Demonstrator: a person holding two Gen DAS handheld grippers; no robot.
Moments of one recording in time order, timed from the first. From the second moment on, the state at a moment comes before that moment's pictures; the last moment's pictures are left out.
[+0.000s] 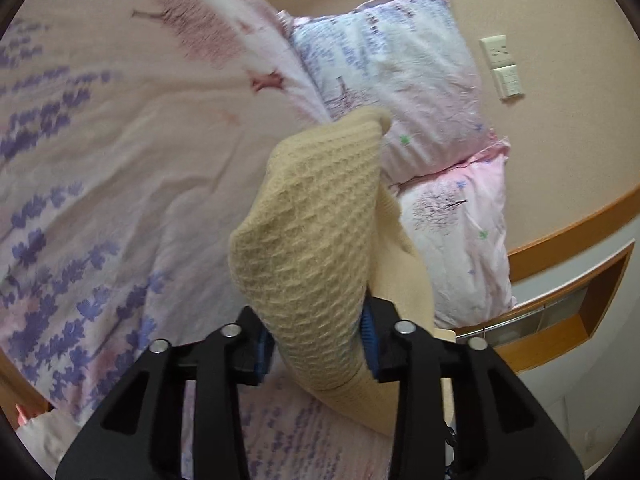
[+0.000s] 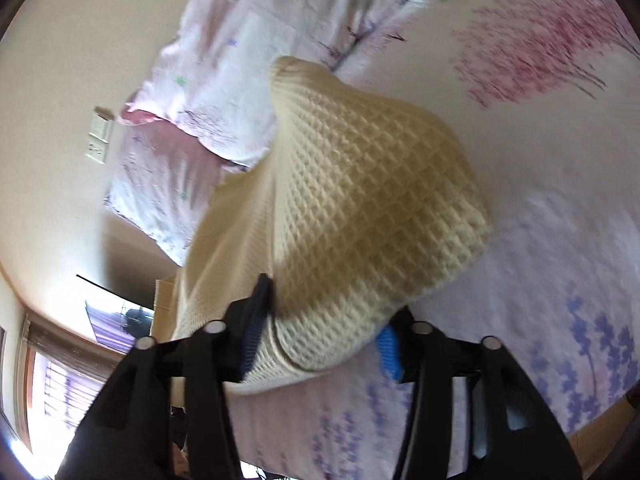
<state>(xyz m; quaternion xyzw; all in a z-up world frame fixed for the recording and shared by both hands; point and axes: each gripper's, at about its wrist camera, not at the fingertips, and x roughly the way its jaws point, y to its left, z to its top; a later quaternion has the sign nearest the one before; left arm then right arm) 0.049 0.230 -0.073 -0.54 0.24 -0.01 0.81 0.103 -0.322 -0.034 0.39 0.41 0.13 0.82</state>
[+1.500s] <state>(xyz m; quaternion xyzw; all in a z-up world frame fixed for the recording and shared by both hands) 0.081 0.217 -0.028 -0.47 0.19 0.04 0.86 0.157 -0.037 -0.003 -0.13 0.39 0.20 0.89</state>
